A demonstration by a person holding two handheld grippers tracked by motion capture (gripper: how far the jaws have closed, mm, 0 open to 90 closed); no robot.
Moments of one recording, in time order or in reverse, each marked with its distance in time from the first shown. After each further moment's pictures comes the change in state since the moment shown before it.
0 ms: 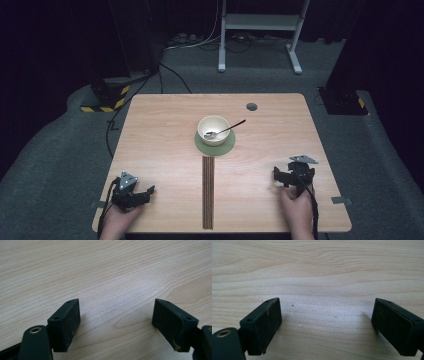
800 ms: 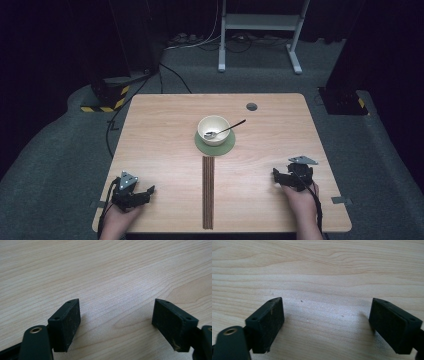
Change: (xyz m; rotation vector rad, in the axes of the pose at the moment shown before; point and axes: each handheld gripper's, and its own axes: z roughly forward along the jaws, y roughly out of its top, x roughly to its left) left arm 0.000 0.000 0.000 0.004 -0.001 0.004; right arm 0.000 -0.002 -0.005 0.007 0.068 -0.059
